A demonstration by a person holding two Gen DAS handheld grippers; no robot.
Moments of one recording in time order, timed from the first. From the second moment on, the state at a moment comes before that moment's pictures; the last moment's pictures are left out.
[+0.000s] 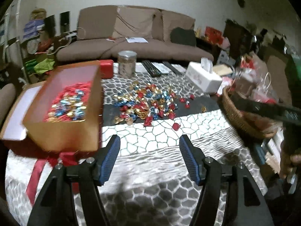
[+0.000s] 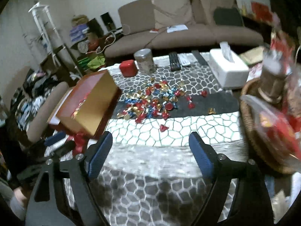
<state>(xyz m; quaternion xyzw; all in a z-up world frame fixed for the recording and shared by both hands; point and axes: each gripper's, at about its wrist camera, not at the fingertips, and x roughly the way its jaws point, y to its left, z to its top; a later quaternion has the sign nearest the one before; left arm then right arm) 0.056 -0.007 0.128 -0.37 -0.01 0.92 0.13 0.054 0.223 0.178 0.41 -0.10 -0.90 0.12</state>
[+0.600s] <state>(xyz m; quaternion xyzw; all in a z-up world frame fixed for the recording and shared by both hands) -0.069 -0.001 0.056 -0.42 -0.05 0.90 0.14 -0.141 0.241 0.060 0.48 -0.15 -0.86 0.11</state>
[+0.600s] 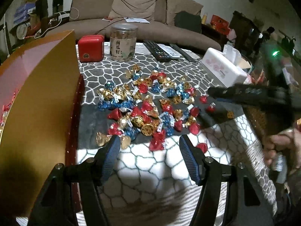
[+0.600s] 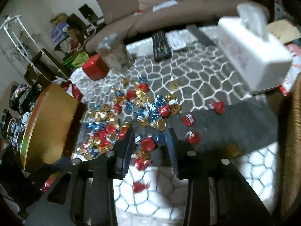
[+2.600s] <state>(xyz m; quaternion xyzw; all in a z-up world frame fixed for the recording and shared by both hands) -0.075 -0.010 0.069 -0.40 -0.06 0.90 0.15 -0.161 0.186 0.034 0.52 -0.07 -0.84 0.15</state>
